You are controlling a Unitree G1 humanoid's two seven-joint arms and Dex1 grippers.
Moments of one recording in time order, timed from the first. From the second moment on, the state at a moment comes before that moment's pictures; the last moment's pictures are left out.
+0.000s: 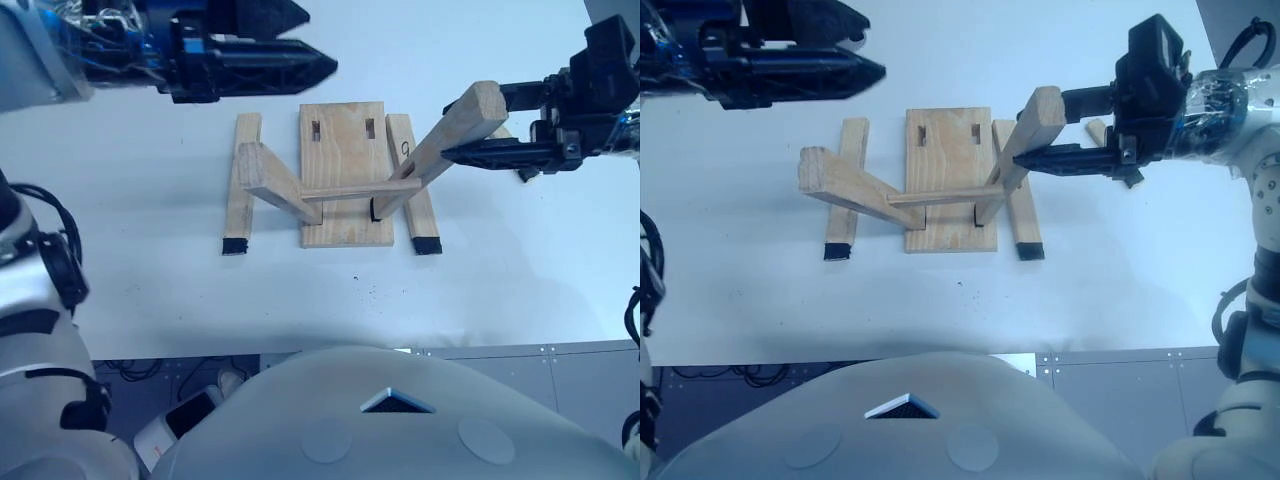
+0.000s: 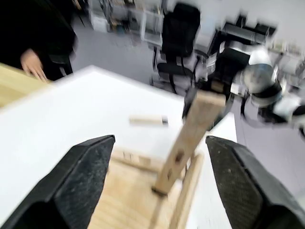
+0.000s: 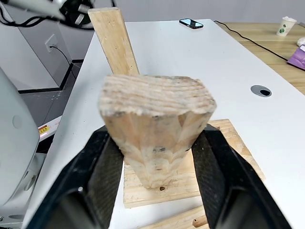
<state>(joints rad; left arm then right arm) -0.85 0.82 0.02 -0.30 -1.20 1.38 -0.64 -0.39 -0.91 -0.01 -0.32 0.72 0.68 1.23</state>
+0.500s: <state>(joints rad) -1.28 0.68 -0.72 -0.31 -0.92 1.53 -0.83 -0.37 -0.88 0.01 -0.34 0.72 0.64 1.17</state>
